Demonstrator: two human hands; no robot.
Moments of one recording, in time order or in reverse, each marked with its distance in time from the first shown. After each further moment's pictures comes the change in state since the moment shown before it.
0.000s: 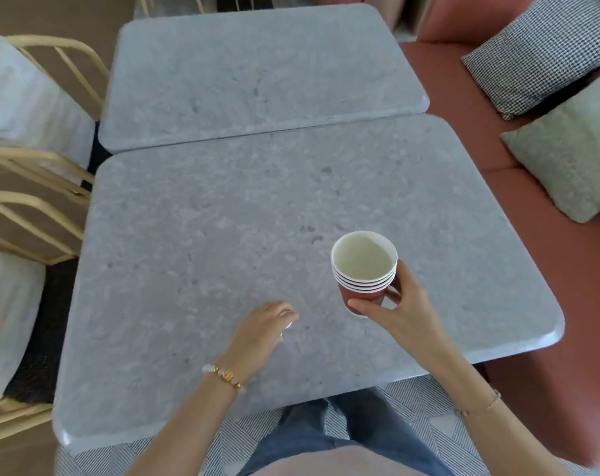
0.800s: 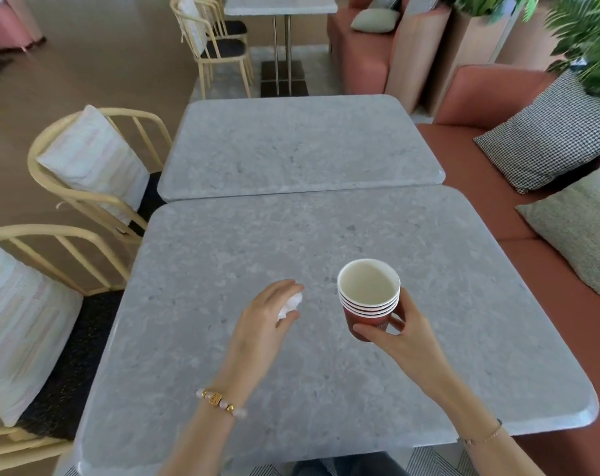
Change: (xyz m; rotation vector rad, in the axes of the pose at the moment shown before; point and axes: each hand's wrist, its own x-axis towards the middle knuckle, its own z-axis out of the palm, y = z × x) left_hand -0.006 0.033 -0.105 -0.234 0.657 -0.088; right_hand 0.015 -0.036 0.015 -0.005 -0.053 -0.066
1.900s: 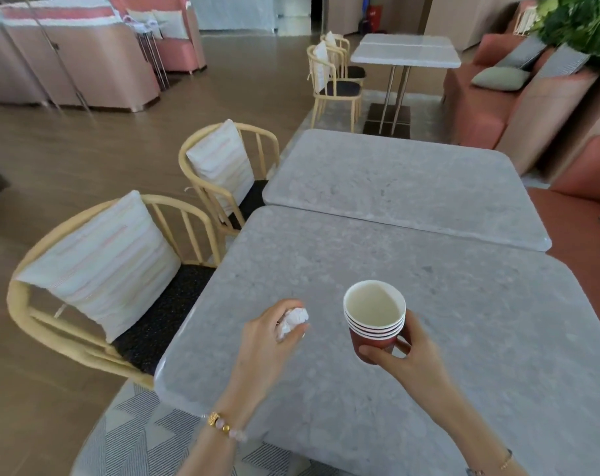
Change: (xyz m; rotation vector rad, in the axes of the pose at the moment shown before) left_hand -0.072 0.018 -0.059 -0.121 0.366 -0.386; right_hand -0.003 -0.026 0.047 -0.011 -0.312 -0.110
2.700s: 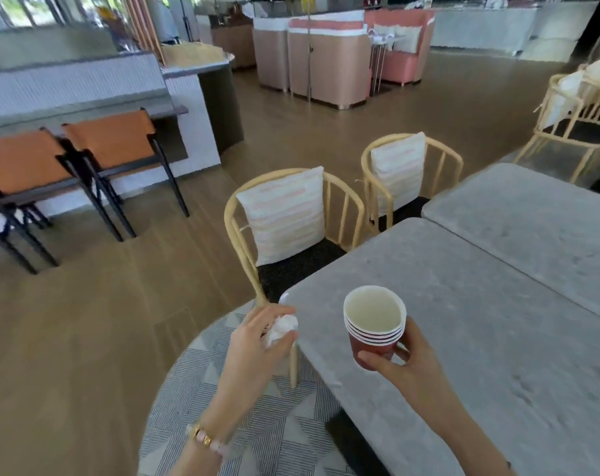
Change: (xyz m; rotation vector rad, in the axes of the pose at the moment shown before) left_hand -0.154 0.026 -0.080 0.124 0.541 -0.383; right_hand -0.020 -0.028 0.078 -0.051 -0.642 -0.183
